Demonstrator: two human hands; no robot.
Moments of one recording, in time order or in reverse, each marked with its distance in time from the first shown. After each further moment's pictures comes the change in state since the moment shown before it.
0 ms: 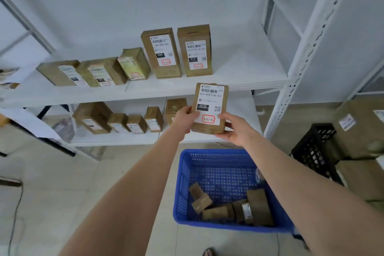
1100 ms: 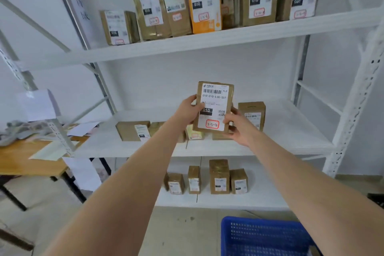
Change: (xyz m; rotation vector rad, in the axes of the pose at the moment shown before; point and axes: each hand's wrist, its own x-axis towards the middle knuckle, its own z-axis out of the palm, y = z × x) left_hand -0.080 0.149 -0.266 0.085 0.063 0.480; right_hand -0.107 -0.072 0.277 -0.126 -0.204 -0.431
